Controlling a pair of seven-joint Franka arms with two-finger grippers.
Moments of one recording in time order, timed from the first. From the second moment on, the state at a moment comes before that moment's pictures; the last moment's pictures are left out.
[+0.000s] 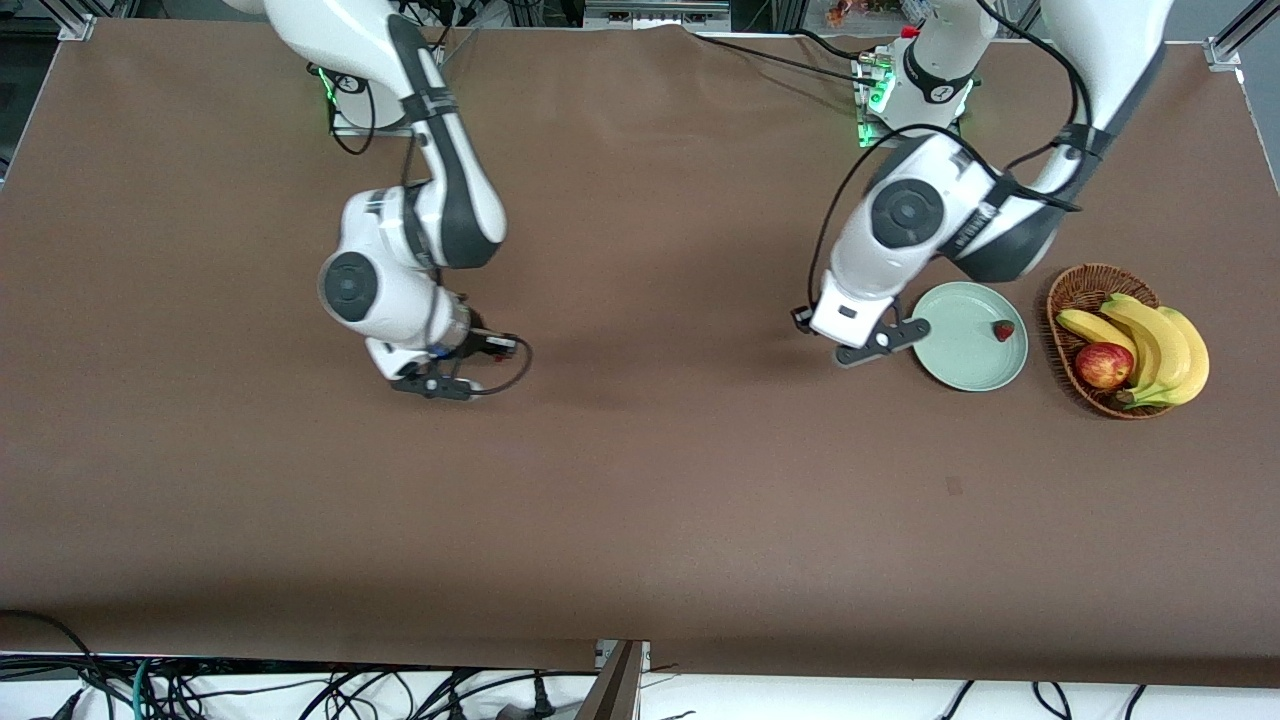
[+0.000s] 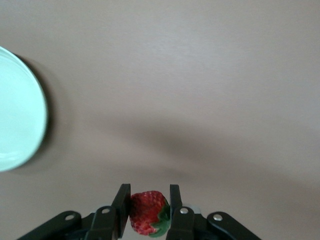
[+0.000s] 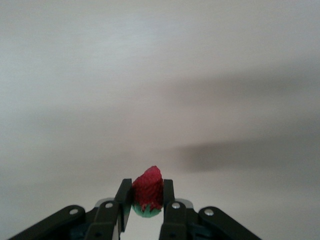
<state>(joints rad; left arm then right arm) 0.44 0.43 -0.90 -1.96 0.34 2.07 -0.95 0.91 0.57 -0.48 -1.77 0.61 2.18 0.33</state>
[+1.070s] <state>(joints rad) 0.17 0.34 -0.10 -2.15 0.09 2.29 -0.04 1.20 0.98 -0.31 -1.35 0.61 2.64 1.28</state>
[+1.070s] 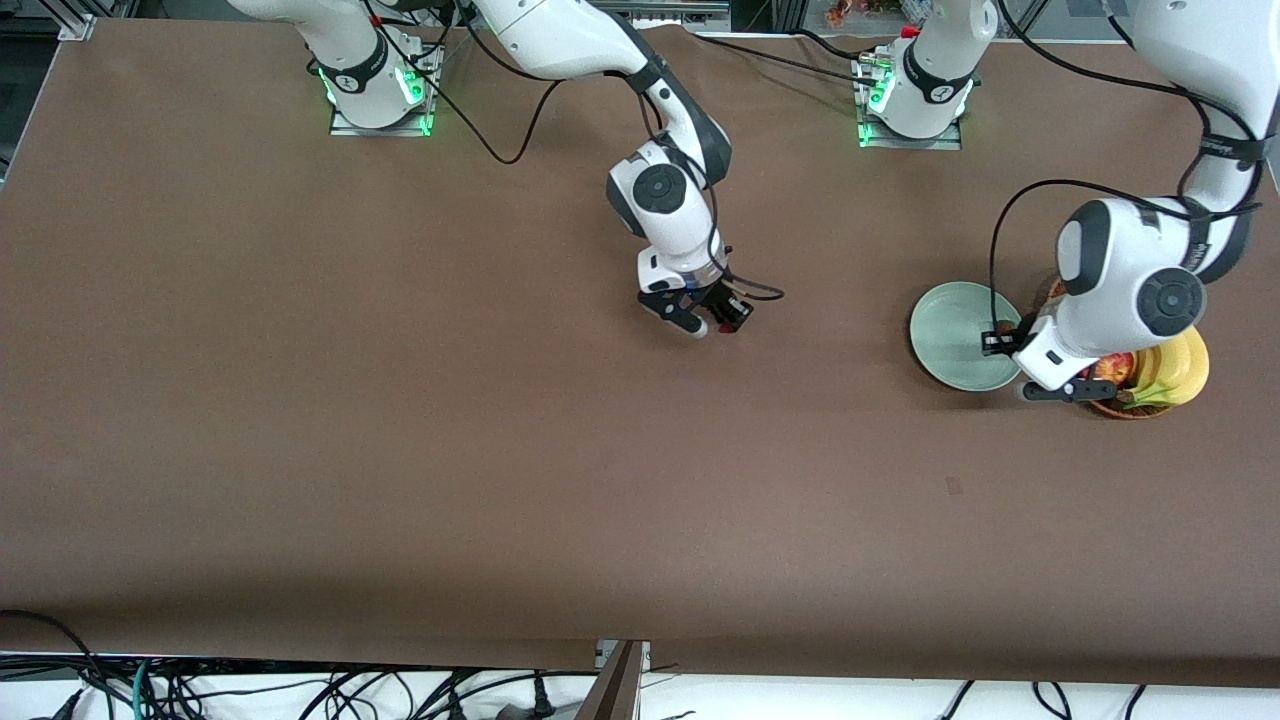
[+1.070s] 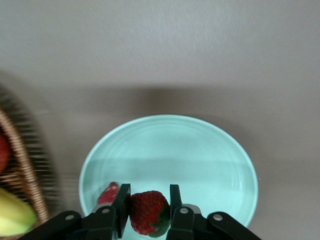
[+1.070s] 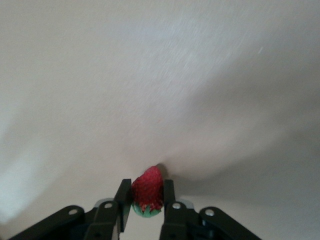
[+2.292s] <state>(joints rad) 0.03 0.17 -0.17 -2.10 0.03 2.16 -0.14 1.07 0.74 -0.85 -1.26 0.61 1.75 0.58</state>
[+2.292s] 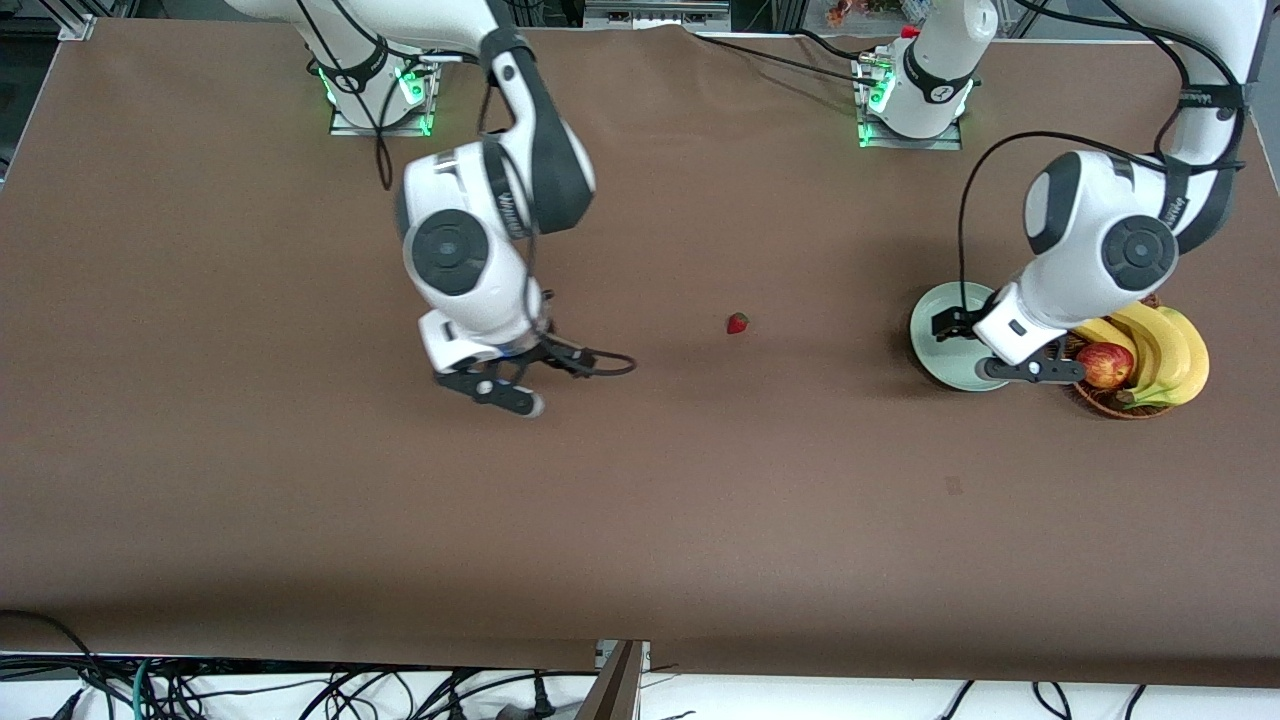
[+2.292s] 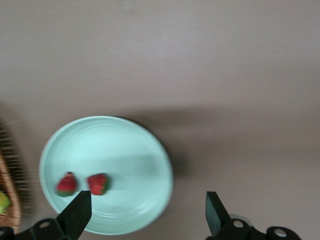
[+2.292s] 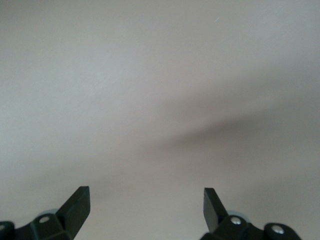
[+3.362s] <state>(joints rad) -0.19 0.54 -0.44 -2.03 0.28 2.48 -0.89 1.06 0.63 -1.02 -1.29 0.61 1.57 0.33</state>
